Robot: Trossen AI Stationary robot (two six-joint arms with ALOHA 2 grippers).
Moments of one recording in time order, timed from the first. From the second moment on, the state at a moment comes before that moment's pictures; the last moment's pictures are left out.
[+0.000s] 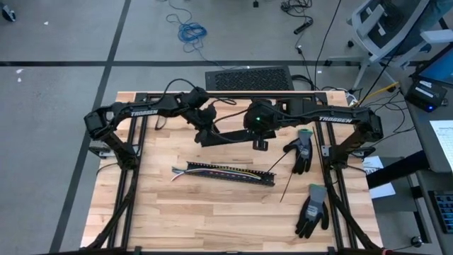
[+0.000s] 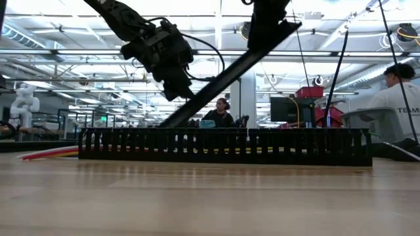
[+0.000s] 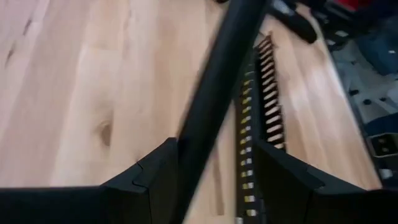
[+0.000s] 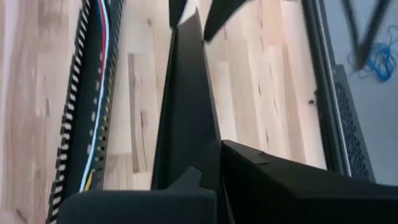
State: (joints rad) left arm 0.52 1.58 1.05 -0.38 0.74 0.16; right arm -0.11 1.57 1.60 -1.03 0.16 -0.10
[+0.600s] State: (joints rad) left arm 0.46 1.62 1.05 -0.38 0.65 0.32; right arm -0.11 1.57 1.63 -0.99 0.17 -0.12
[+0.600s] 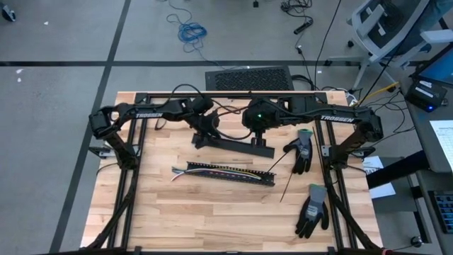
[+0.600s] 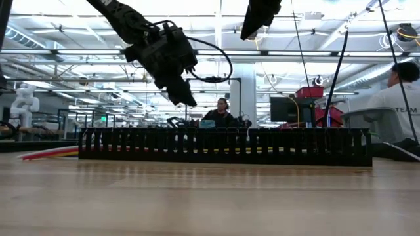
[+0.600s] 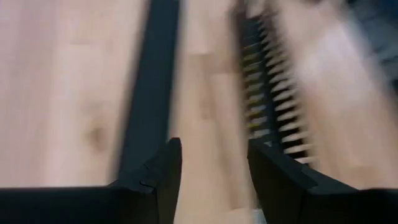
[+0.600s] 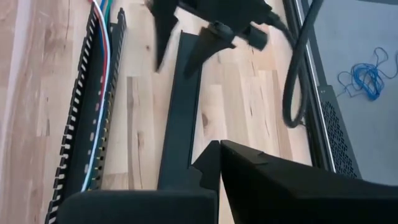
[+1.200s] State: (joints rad) left arm 0.44 1.86 1.06 -0.49 0.21 0.40; right arm -0.11 1.57 1.63 -0.99 0.17 -0.11
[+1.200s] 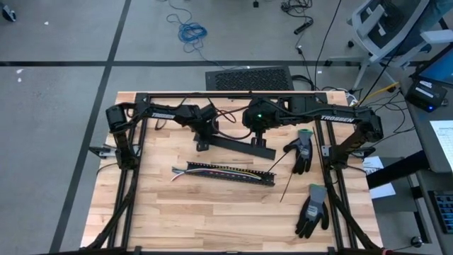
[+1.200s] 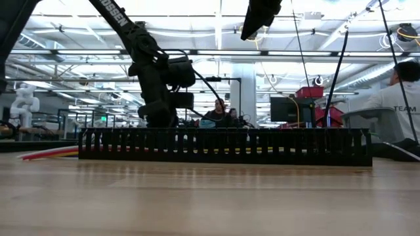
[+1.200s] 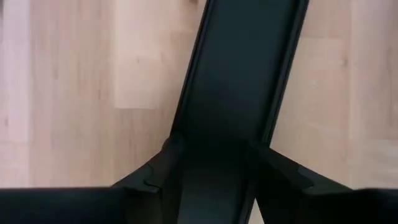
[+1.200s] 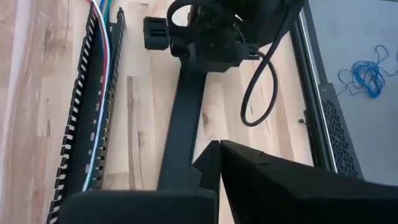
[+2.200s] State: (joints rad) left arm 0.37 1.67 1.05 -0.57 0.23 0.30; right arm -0.08 1.57 1.63 -0.95 0.18 -0.04
